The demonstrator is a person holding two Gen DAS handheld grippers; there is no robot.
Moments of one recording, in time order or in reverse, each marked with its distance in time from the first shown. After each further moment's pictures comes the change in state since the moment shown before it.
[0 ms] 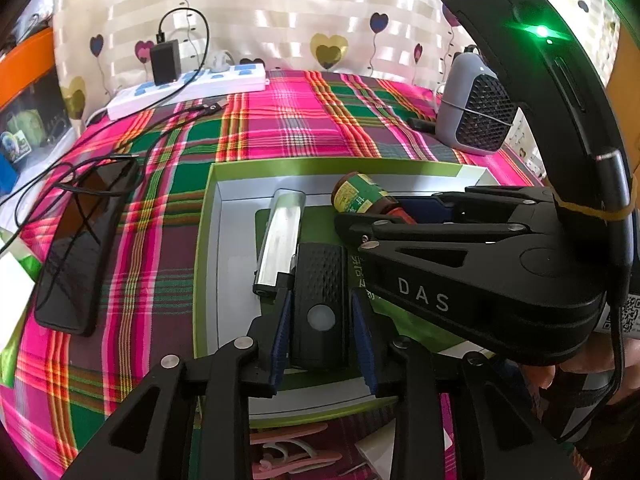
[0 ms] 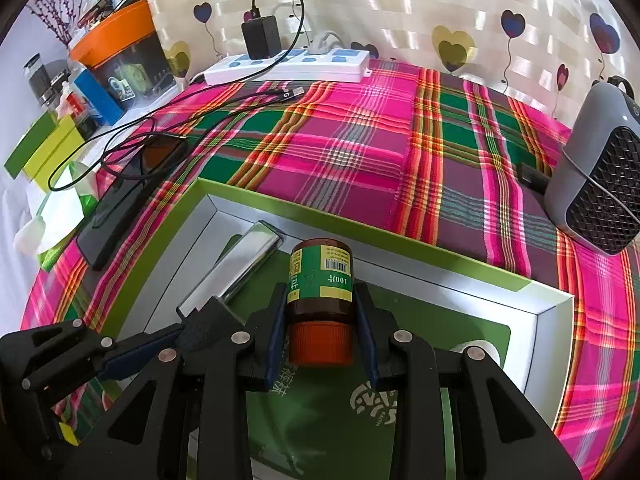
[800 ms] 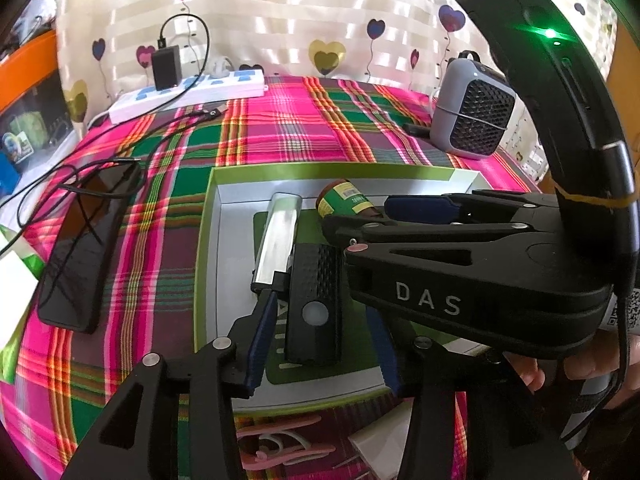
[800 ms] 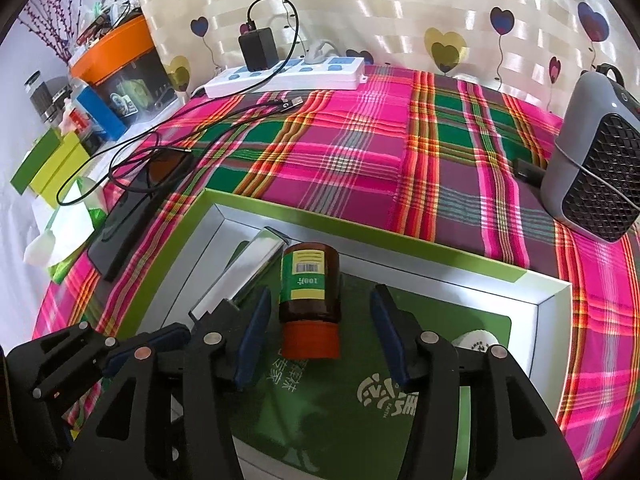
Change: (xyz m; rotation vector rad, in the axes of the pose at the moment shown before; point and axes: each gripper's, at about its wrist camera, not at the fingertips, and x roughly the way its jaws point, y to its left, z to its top) left arm -0.007 -0.003 -0.002 -0.001 -0.016 -0.002; right arm -0.010 -0.002 -0.002 0.044 -0.029 0.025
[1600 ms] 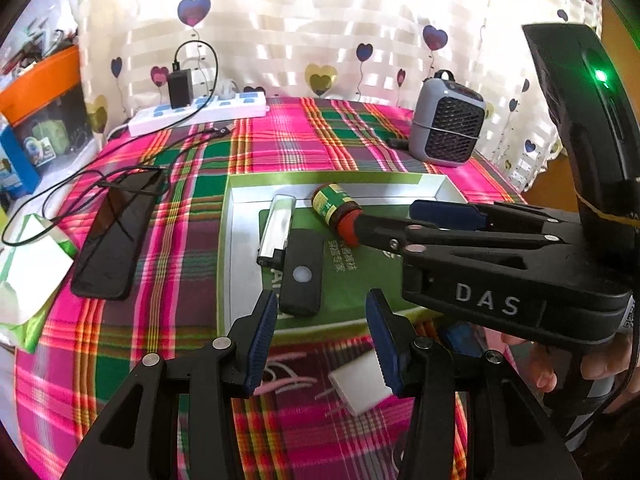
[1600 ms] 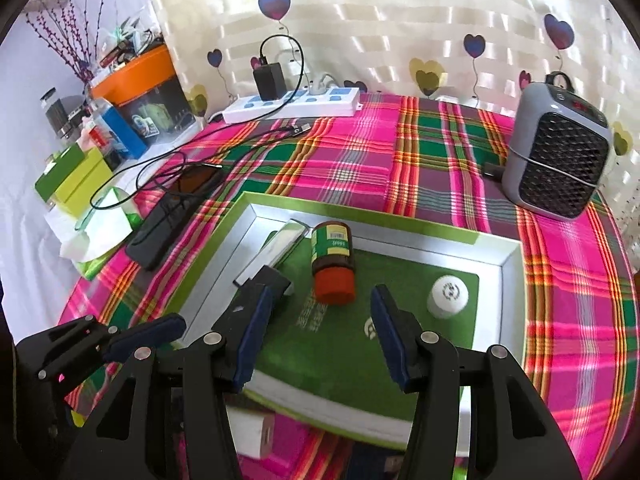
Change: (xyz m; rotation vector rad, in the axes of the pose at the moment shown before) left arm -0.056 -0.008 -0.025 0.003 -0.066 -0.003; right arm -0.058 0.012 -0.031 0.031 -0.099 0.003
